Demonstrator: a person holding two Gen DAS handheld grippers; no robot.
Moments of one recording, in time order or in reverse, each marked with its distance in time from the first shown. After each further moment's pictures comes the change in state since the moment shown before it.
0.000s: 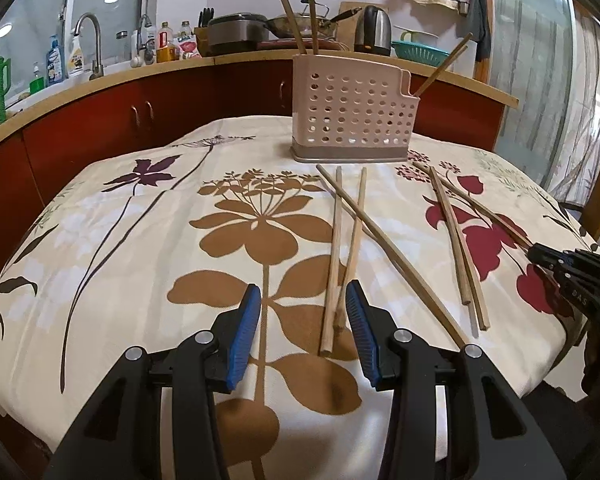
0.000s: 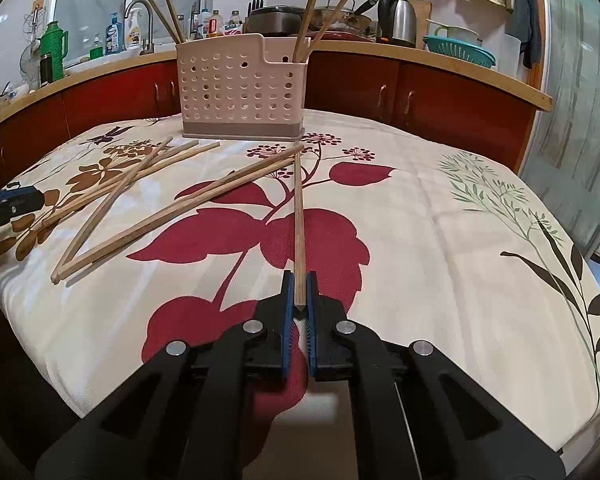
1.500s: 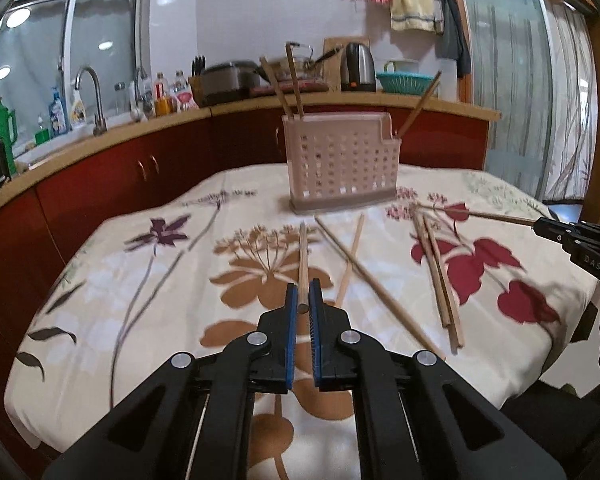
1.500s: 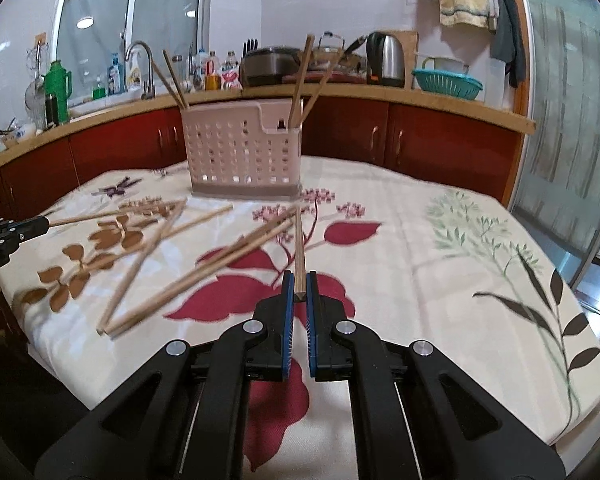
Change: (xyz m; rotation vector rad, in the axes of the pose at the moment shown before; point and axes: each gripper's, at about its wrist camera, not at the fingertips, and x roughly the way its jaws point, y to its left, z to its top) left arm -0.046 -0.009 0.018 0.093 -0.160 0.042; right arm -0.052 -0.005 0.035 0.049 -0.148 0.013
